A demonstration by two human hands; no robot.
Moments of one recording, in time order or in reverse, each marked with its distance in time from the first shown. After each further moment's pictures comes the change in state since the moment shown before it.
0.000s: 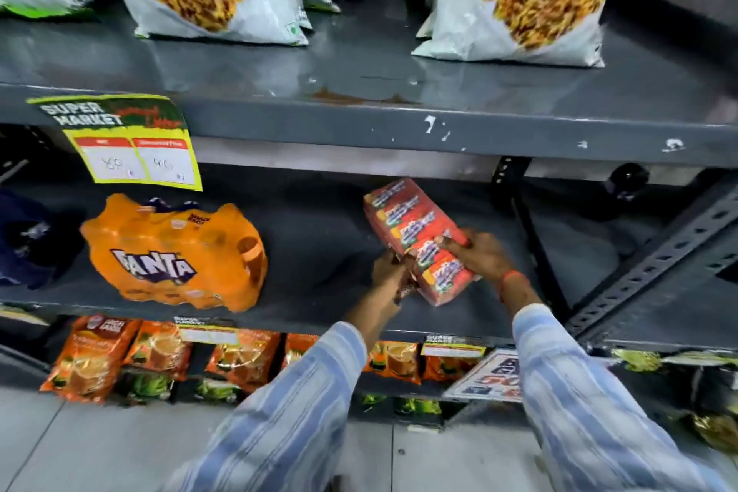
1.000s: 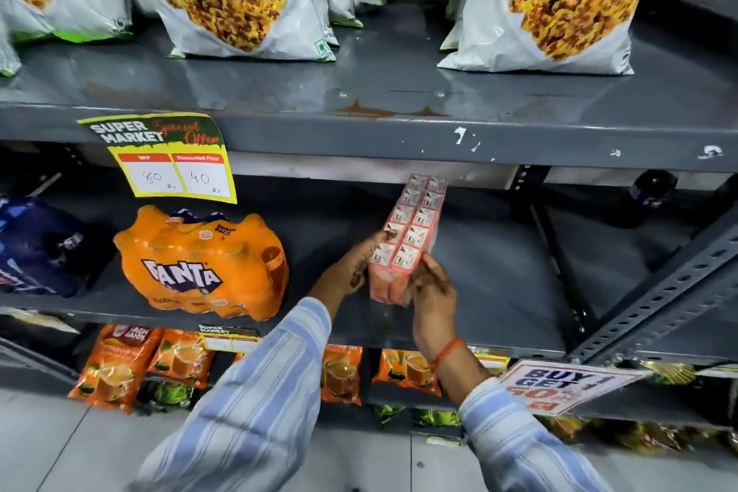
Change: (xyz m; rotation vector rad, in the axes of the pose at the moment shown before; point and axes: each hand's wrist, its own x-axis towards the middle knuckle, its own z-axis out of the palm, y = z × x) left_hand -0.005 0.050 -0.089 0.228 -0.193 0.073; right_hand -0.054 -0.067 0.120 1.437 0.345 0.167
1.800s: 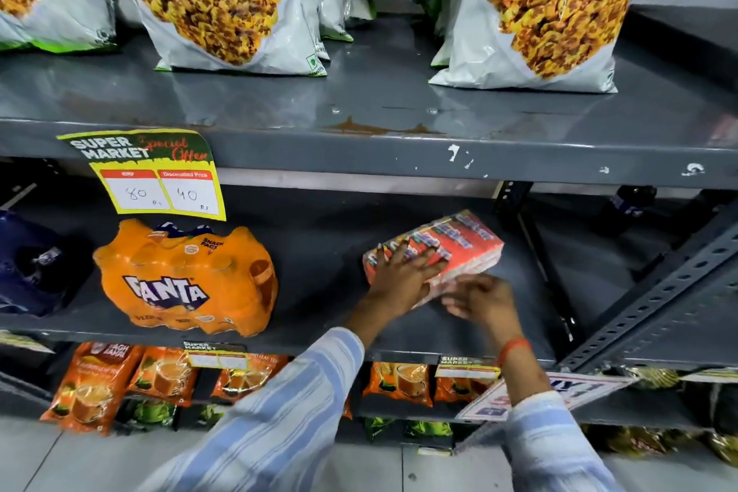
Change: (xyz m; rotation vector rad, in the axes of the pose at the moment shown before) left_hand 0.032 -0.009 0.067 1.574 -0.022 0.596; right_hand 0.037 -0.075 -0.052 -0.596 0.007 0.174
